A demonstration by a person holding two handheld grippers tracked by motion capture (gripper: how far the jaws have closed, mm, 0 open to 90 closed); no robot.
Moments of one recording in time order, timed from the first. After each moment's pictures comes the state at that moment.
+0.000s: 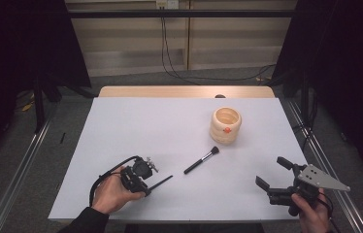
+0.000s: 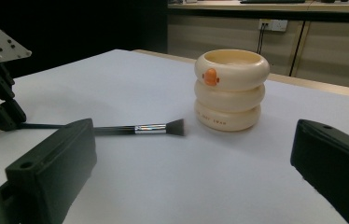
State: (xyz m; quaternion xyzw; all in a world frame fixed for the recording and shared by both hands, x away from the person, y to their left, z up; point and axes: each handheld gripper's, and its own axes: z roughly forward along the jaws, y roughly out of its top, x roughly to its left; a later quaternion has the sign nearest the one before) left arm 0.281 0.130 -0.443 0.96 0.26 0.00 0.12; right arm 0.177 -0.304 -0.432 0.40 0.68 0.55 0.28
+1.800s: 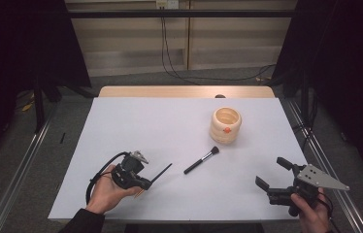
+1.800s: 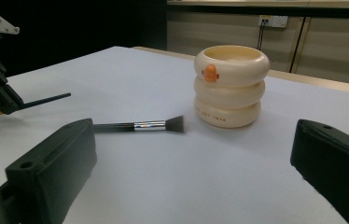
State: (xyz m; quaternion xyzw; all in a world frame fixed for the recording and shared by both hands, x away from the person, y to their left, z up) left arm 0.285 0.154 -0.429 0.92 0.30 -0.03 0.26; right arm 0.177 -0.304 -0.433 0.40 0.68 0.55 0.28
